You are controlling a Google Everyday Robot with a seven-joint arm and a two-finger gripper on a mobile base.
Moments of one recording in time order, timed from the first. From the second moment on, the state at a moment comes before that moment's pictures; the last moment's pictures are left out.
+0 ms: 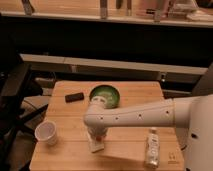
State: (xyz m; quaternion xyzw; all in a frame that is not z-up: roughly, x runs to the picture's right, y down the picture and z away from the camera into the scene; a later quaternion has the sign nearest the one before) arm -0.034 0.256 0.771 -0.21 -0.26 -0.70 0.63
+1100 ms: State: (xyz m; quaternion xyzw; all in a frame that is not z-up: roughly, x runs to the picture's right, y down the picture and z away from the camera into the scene) arm -0.034 0.255 0.772 -0.20 -0.27 -0.71 0.62
